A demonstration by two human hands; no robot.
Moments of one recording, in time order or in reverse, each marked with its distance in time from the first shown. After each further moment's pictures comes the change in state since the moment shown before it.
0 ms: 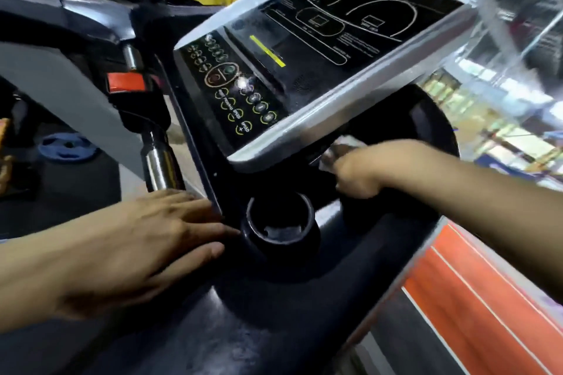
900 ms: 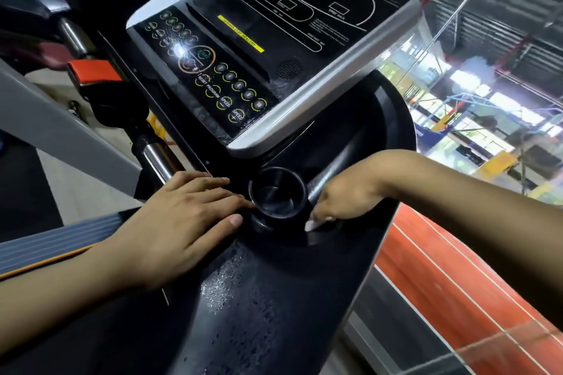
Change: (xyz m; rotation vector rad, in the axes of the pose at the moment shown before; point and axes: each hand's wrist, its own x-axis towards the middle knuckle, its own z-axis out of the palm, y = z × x) left_hand -0.006 -0.026 0.028 -0.226 0.075 0.028; right_hand -0.065 -0.058 -0.021 0.507 -0.348 -0.096
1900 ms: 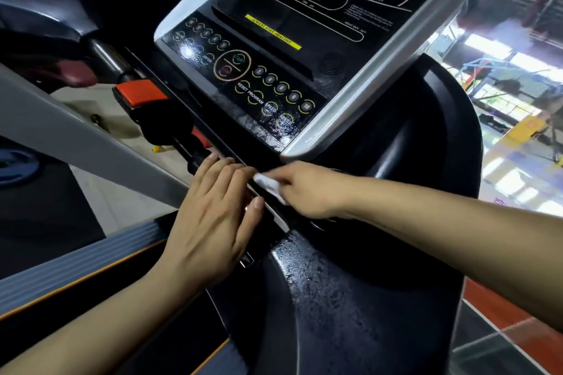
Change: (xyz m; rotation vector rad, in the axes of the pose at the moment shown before) left_hand -0.007 -0.043 0.009 0.005 0.298 -0.166; right_hand 0.068 -0.097 -0.019 0.748 0.658 -0.261
